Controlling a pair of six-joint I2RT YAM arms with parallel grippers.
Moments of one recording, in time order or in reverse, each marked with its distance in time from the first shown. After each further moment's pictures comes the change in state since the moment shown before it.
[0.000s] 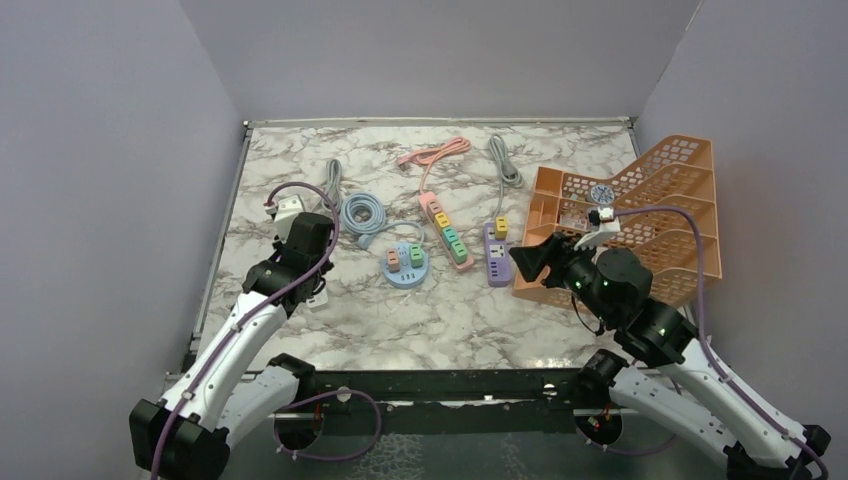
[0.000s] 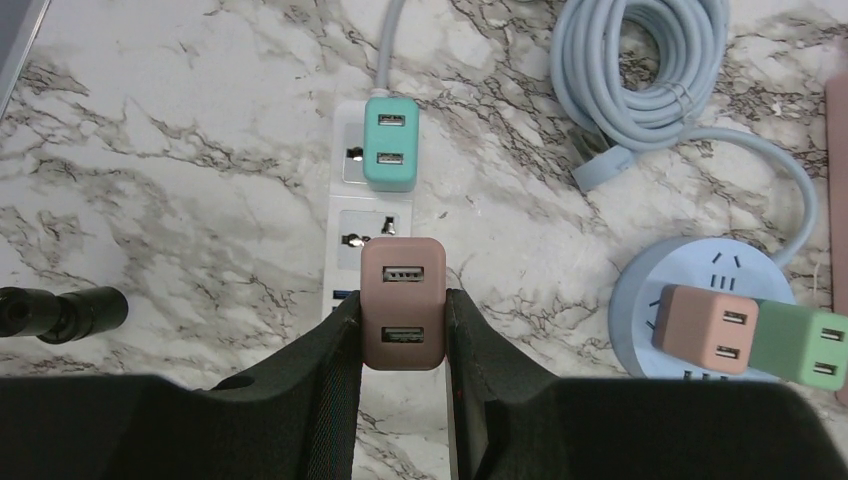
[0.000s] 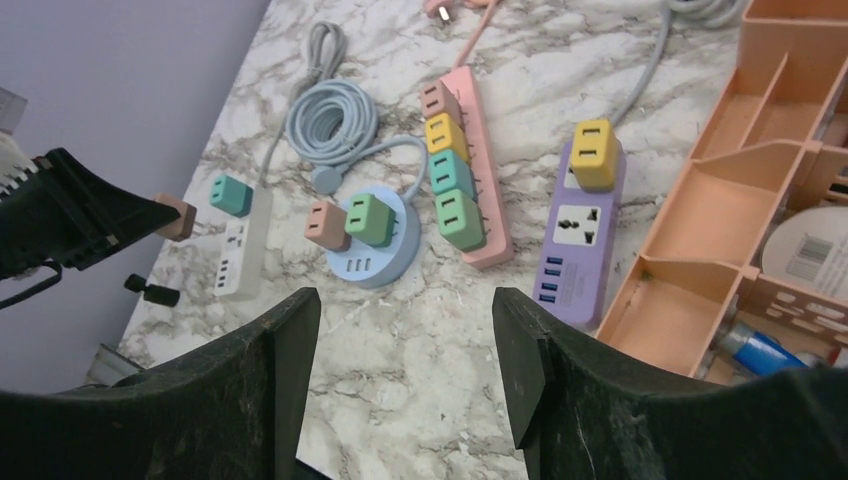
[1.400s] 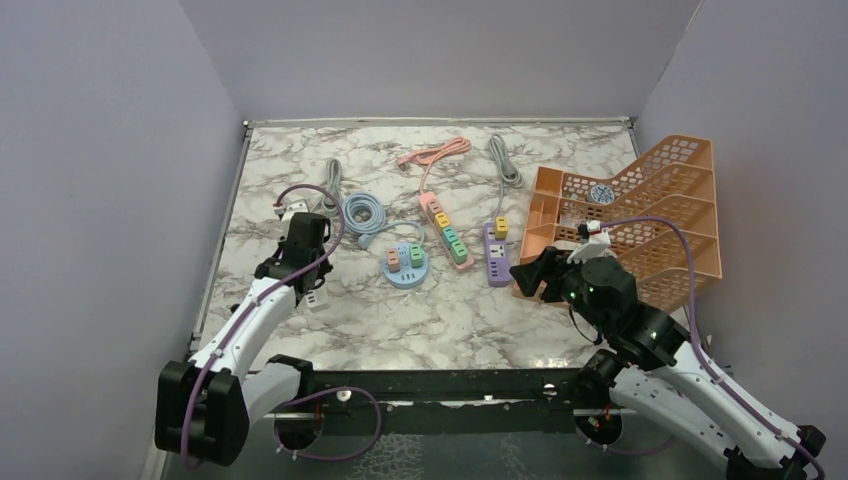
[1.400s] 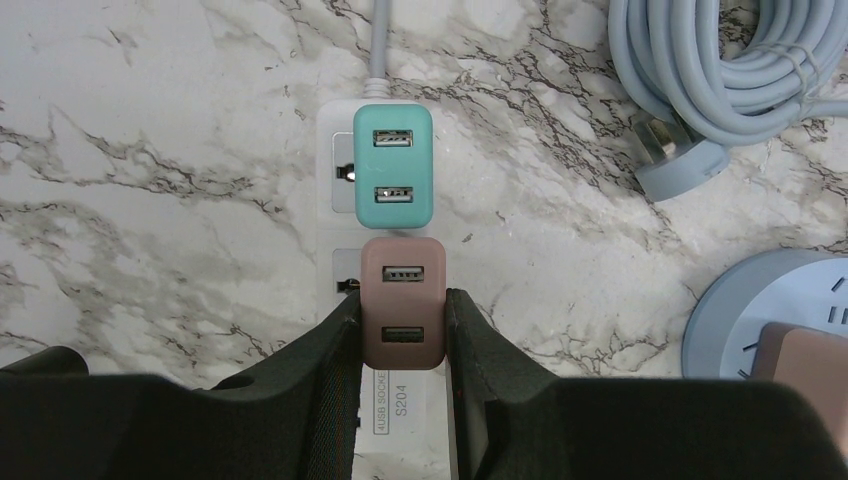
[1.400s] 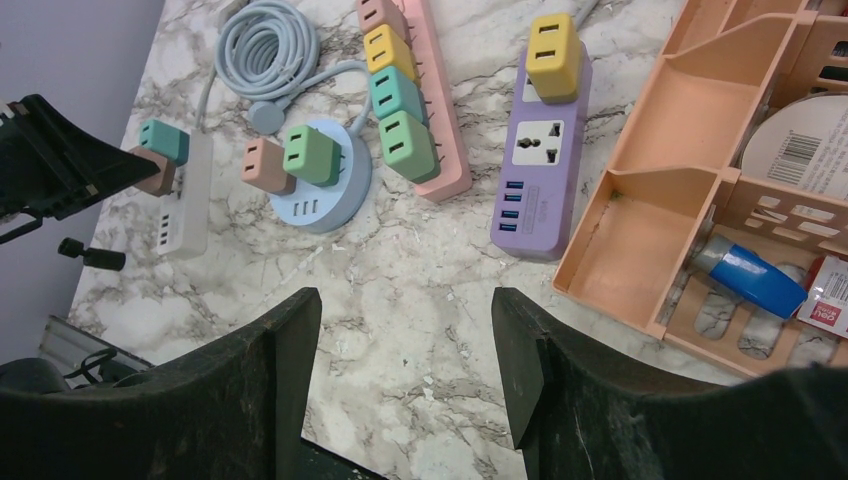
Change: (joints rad) left arm 0.189 0.156 -0.143 0.261 0.177 0.159; right arm 0.000 -0.032 -0.097 -0.113 0.002 0.060
